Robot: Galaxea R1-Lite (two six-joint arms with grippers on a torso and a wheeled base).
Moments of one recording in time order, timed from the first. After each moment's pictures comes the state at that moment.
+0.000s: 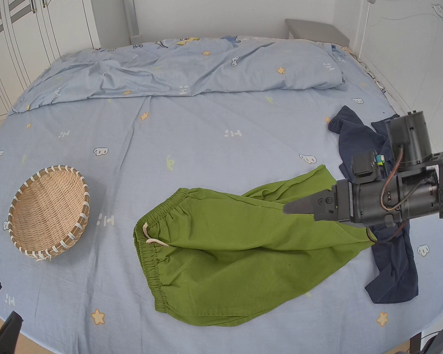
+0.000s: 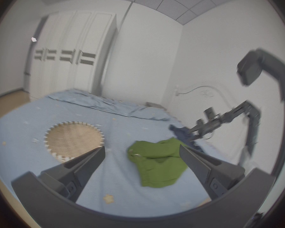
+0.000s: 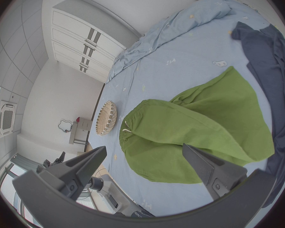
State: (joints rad) left arm -0.08 0.15 -0.33 0.10 -0.27 -0.22; right arm 0.52 1.59 -1.00 0.02 0.38 0.47
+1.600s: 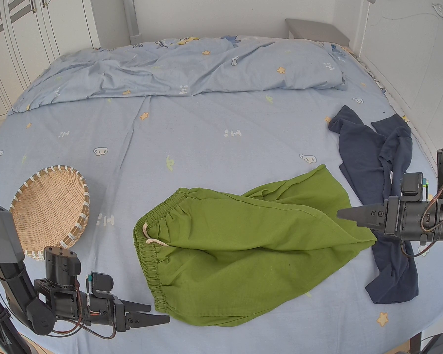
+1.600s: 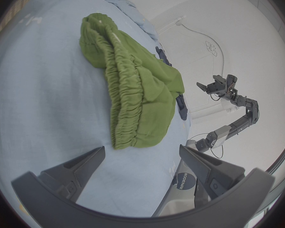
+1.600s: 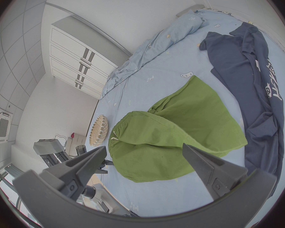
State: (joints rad) left arm -0.19 1.96 -0.04 -1.15 -0.83 -0.20; right arm 0.31 1.39 -0.65 -0.22 0.42 0.46
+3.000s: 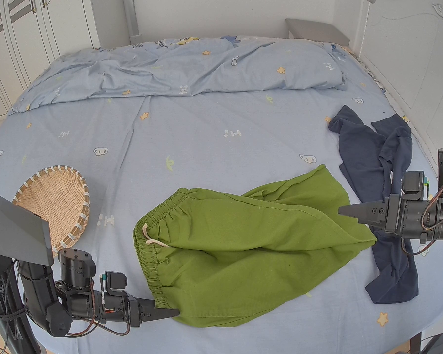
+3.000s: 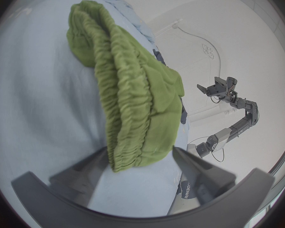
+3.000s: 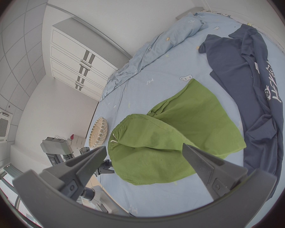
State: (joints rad) left arm -0.24 2.16 -0.06 -1.42 -0.83 -0.28; right arm 0.30 1.40 -0.64 -0.25 0.42 0.46
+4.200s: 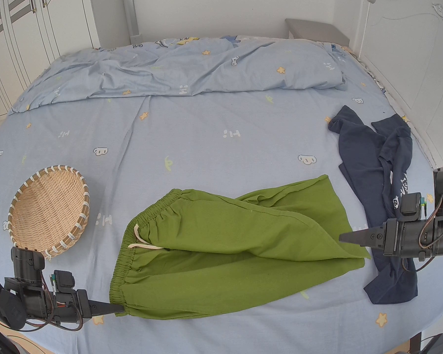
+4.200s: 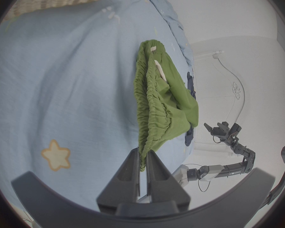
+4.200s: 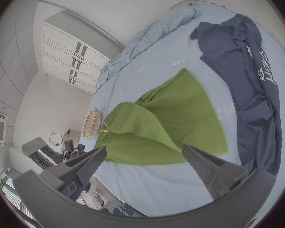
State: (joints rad) left arm 0.08 1.70 -0.03 -0.78 -0.83 -0.40; right arm 0.28 1.39 -0.56 -0.20 0.43 0.43
